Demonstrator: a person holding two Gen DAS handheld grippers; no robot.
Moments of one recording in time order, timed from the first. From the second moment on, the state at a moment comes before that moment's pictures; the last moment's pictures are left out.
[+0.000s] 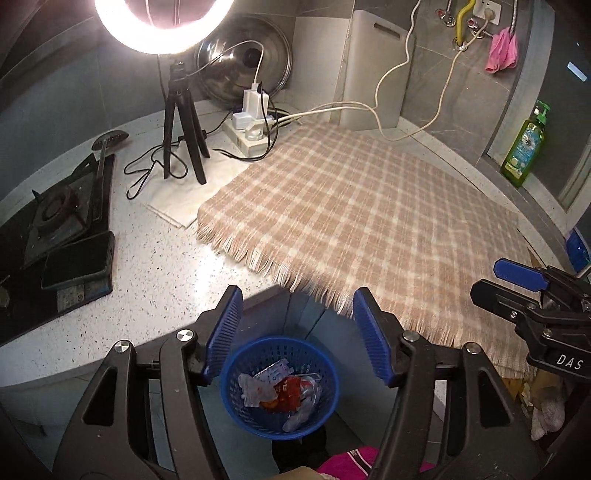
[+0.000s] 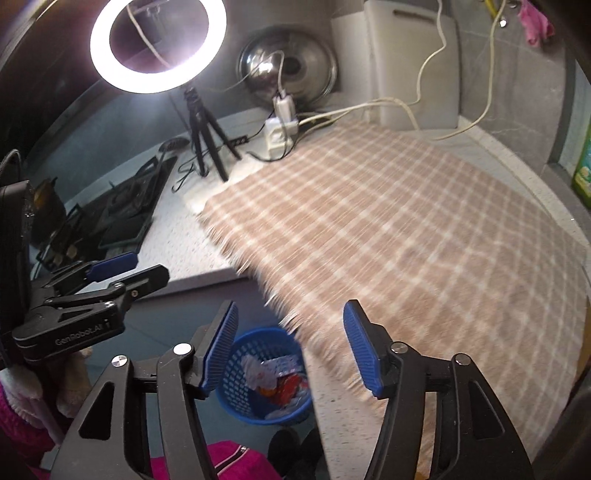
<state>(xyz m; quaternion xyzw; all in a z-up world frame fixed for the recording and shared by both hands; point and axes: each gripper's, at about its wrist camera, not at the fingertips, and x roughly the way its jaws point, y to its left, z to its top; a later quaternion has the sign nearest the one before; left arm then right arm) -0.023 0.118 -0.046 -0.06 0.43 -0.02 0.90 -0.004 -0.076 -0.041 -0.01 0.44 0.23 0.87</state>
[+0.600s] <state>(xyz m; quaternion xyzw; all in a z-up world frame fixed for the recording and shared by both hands) -0.031 0.089 0.014 -0.04 0.38 -0.01 0.92 -0.005 -0.130 -0.005 0.03 0.38 0.17 0.91</state>
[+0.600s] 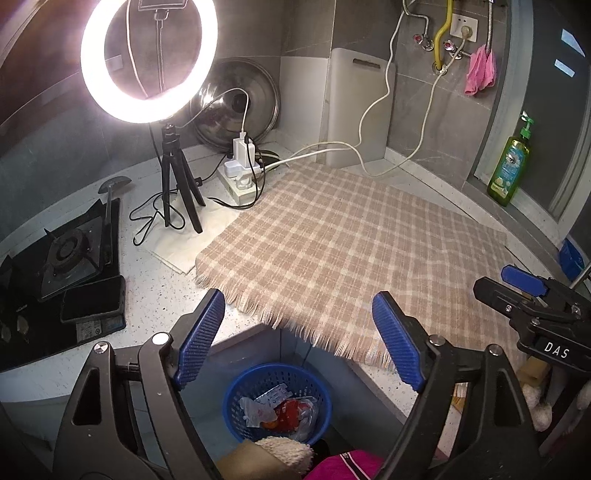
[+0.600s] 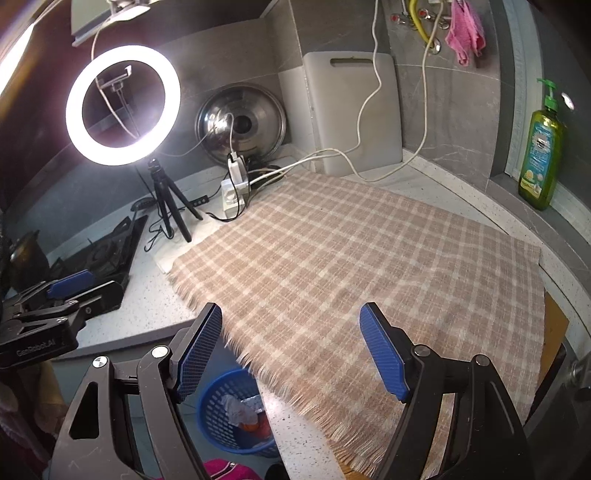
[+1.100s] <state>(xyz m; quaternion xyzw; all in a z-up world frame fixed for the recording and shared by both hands) -0.028 0.077 0.026 -0.04 0.37 0.00 0.93 0.003 -0.145 -0.002 0.05 0.38 0.17 0.91</state>
